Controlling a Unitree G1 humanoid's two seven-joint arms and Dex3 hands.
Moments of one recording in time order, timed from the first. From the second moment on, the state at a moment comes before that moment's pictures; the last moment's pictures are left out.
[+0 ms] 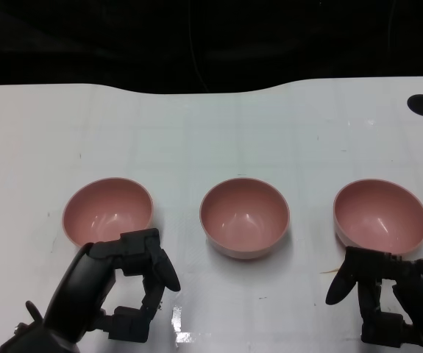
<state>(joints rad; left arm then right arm) 0.00 0.11 -0.08 0.34 -0.04 -0.74 -0.30 0.13 -0.25 0.10 0.13 -0.42 -0.66 -0.15</state>
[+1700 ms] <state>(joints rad) -0.03 0.11 -0.08 0.35 -0.01 -0.74 -0.32 0.19 -0.25 0.05 -0.19 -0.81 -0.29 -0.17</state>
